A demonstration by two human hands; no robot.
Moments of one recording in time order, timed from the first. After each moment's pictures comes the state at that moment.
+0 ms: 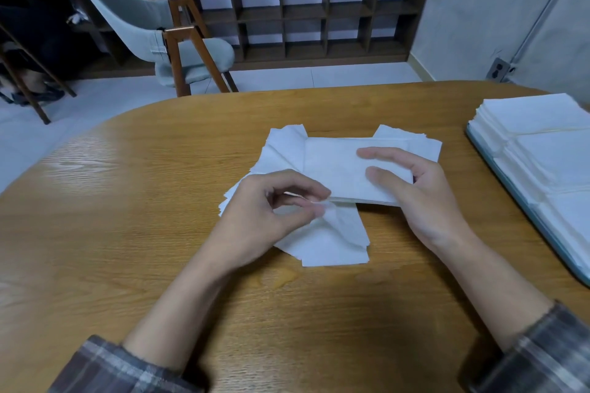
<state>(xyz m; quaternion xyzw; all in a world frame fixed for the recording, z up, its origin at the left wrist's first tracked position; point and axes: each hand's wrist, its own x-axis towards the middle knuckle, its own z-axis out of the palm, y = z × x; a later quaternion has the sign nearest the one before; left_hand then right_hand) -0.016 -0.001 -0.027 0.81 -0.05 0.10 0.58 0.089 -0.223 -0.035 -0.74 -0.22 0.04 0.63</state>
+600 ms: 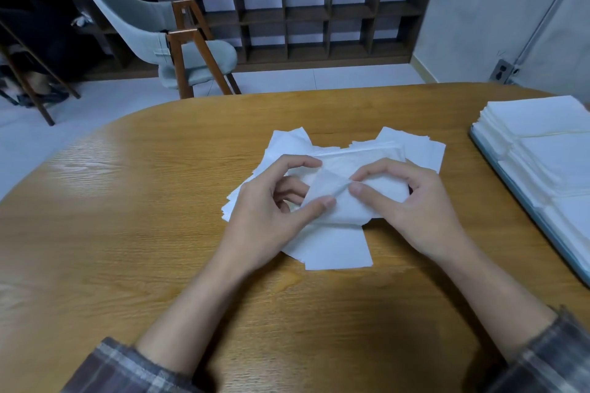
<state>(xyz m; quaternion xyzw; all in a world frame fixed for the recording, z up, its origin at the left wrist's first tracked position) -0.013 -0.010 -0.033 0.80 0.02 0.15 0.58 0.074 -0.216 -0.032 -0.76 -0.28 0.02 0.58</state>
